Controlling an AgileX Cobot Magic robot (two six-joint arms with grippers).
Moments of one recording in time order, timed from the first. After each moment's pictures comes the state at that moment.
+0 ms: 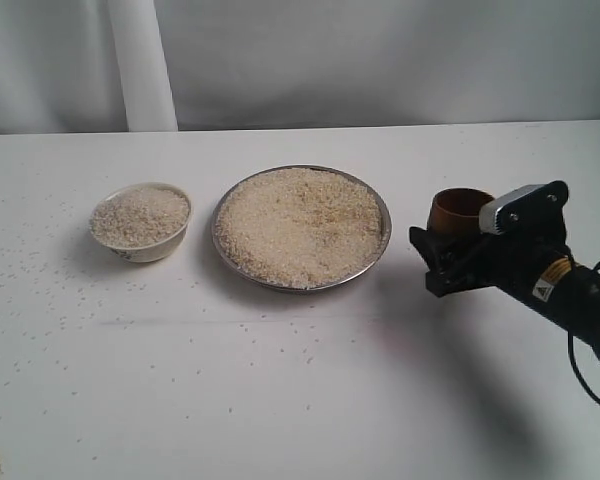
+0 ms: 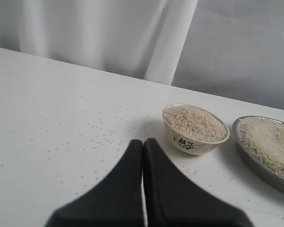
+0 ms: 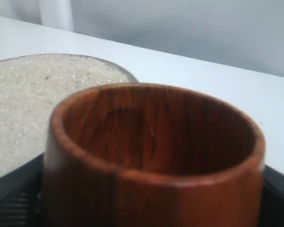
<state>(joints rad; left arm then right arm) 0.04 0.00 0.00 0.02 0.27 -0.25 0.10 2.04 -0.59 -0.45 -1.12 0.06</state>
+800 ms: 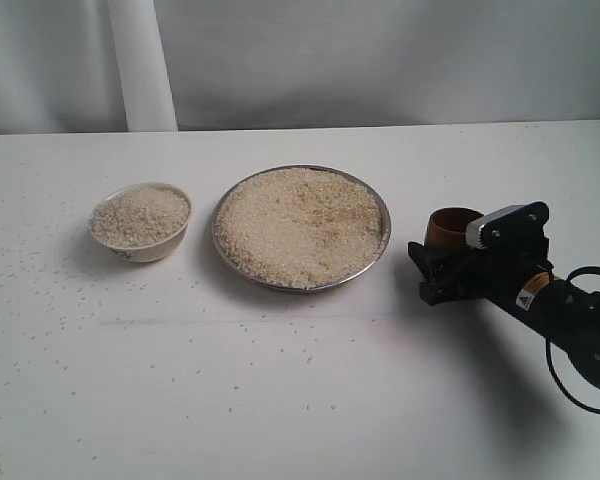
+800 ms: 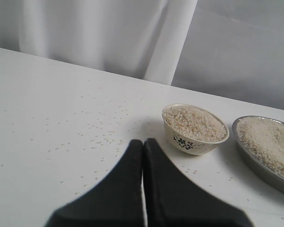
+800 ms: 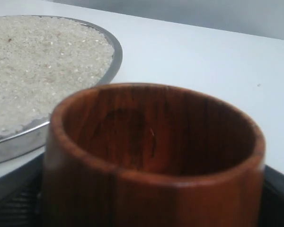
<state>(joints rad) 0.04 0.00 0.00 0.02 0.27 -0.25 0.10 2.22 -0.67 -0.38 -1.15 0.02</state>
